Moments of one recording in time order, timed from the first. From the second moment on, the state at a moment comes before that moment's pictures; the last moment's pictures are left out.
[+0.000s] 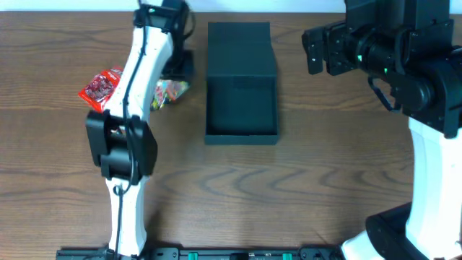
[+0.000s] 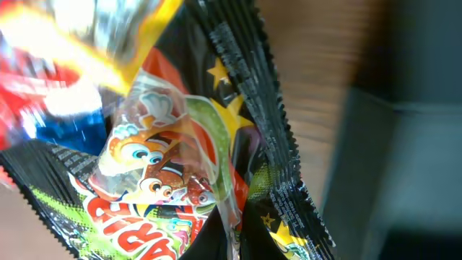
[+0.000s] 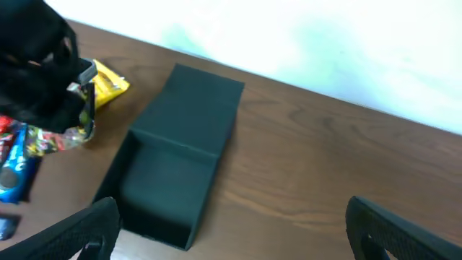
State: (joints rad) left arm -0.25 2.24 2.22 -1.41 -0.06 -0.14; right arm 0.34 1.73 2.53 -1.50 0.08 -0.01
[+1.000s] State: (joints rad) left arm -0.65 2.11 2.02 -1.41 0.13 1.05; right arm 0.23 1.46 2.52 -1.48 0.15 -0.07
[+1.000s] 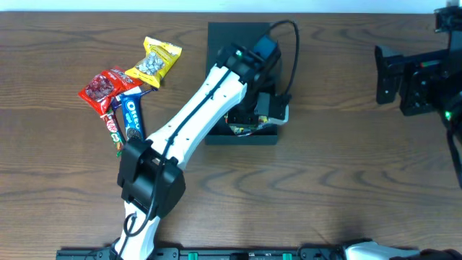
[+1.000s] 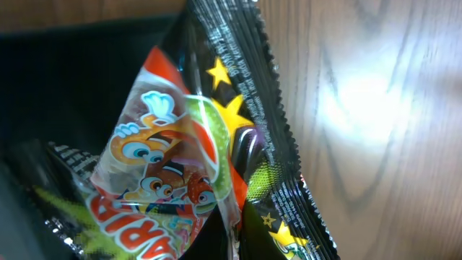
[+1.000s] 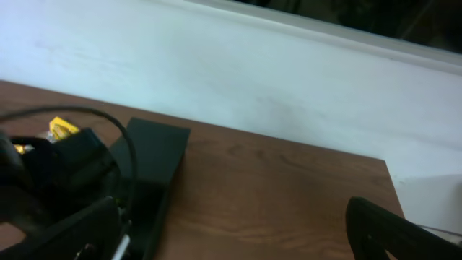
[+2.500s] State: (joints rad) left arm -0.48 2.11 1.89 -1.20 0.17 1.53; right arm 0.23 1.46 2.47 -1.41 0.08 -0.14
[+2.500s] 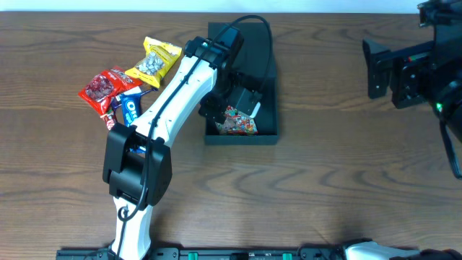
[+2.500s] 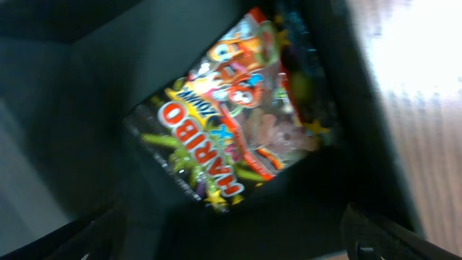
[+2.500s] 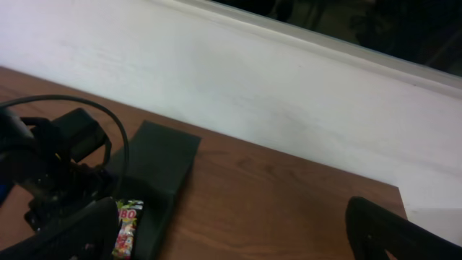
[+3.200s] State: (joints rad) left arm -0.52 2.09 2.15 -1.40 -0.09 0.43; right arm 0.21 1.47 2.47 -1.42 0.08 -0.16
